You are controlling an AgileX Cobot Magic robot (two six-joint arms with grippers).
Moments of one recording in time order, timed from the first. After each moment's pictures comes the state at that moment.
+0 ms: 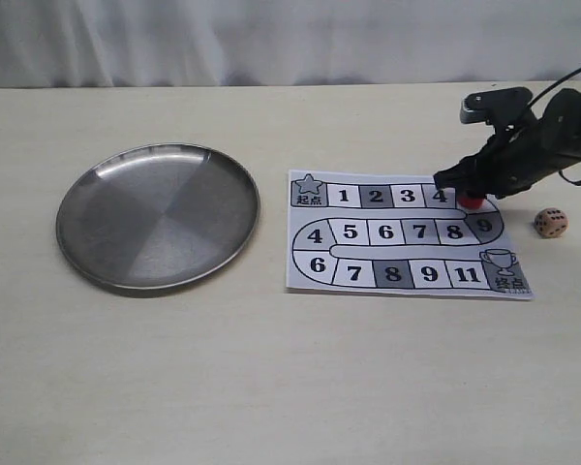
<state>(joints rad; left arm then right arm) 0.01 0.00 0.00 0.14 0.18 -0.10 -0.02 2.06 -1.21 0.15 0.25 -0.28</state>
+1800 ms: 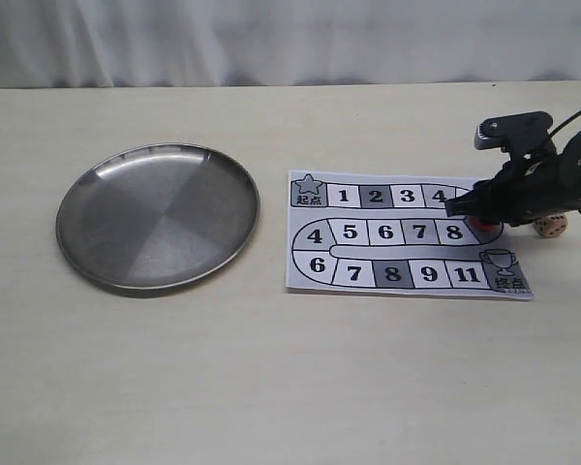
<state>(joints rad) 0.01 0.00 0.00 0.14 0.18 -0.10 -0.02 1.97 -0.96 0.15 0.04 -0.27</state>
